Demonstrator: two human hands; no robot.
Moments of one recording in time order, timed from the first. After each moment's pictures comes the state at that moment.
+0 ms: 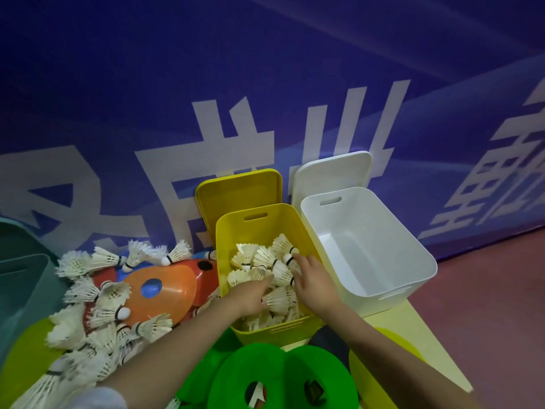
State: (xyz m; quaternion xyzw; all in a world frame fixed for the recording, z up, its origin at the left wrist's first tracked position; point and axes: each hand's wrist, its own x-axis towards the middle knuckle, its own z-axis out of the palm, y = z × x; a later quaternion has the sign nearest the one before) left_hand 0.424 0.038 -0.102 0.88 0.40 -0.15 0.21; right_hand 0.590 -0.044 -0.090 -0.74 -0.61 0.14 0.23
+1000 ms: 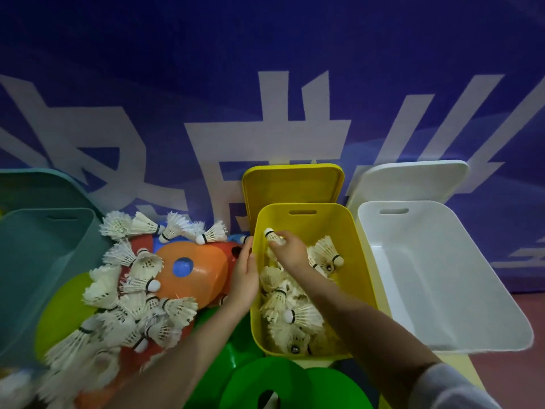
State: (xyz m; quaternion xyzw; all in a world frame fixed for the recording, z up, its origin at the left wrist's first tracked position) left_hand 0.384 0.069 -0.109 0.51 0.58 0.40 0.49; right_hand 0.506 0.115 -0.106 -0.72 -0.53 0.35 0.28
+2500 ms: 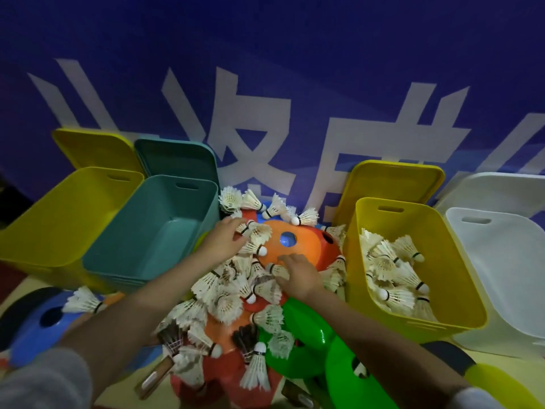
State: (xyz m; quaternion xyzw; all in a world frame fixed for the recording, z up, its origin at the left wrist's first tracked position) left_hand 0.075 0.066 -0.059 0.74 0.62 0.16 0.19; right_hand 0.296 0.020 -0.114 -0.59 -0.78 0.20 0.05
